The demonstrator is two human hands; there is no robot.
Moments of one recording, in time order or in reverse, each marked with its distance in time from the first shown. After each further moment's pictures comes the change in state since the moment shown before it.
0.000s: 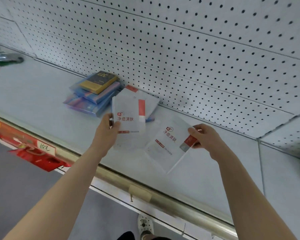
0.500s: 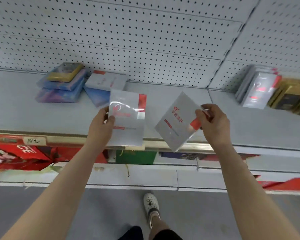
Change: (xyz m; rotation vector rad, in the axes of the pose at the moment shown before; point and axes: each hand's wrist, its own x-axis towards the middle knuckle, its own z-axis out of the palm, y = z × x) left_hand -0.124 -0.008 -0.037 0.048 -0.276 0.256; right_hand -0.234 0.043 0.016 -0.081 0.728 -0.205
